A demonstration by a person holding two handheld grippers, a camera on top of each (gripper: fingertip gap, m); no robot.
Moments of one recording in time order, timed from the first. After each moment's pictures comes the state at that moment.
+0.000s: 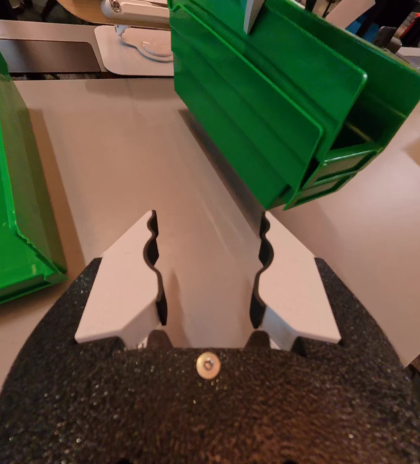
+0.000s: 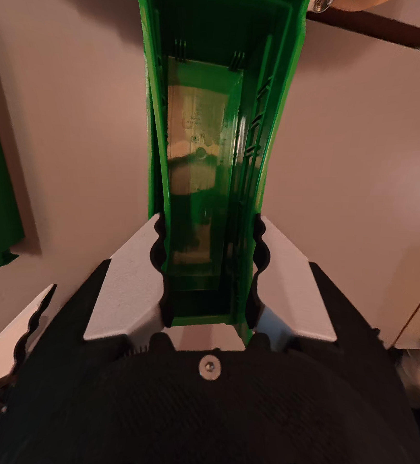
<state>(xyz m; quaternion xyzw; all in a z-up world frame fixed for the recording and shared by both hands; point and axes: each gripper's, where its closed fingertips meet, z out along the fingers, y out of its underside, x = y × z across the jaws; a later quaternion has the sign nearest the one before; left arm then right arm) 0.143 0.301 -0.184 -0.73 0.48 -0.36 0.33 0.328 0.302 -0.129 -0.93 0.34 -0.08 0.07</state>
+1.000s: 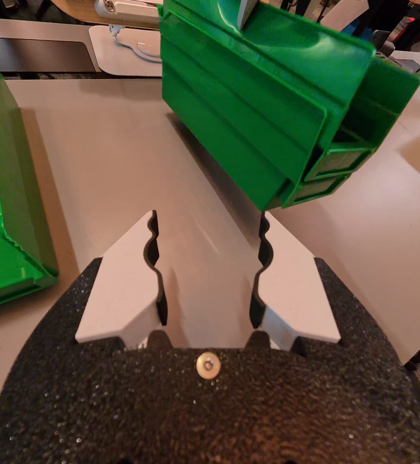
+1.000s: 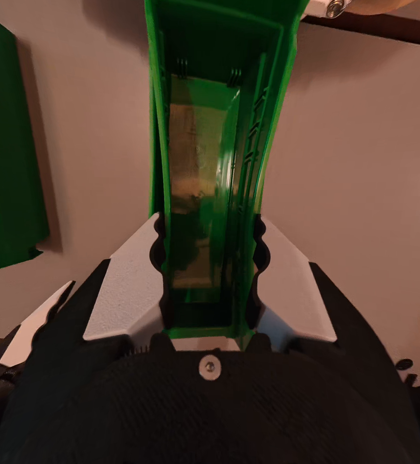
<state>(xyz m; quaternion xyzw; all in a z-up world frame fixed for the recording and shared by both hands) 0.147 0.297 -0.184 -0.72 0.48 -0.37 0.33 0.331 0.305 -0.132 -0.93 0.34 -0.04 0.11</state>
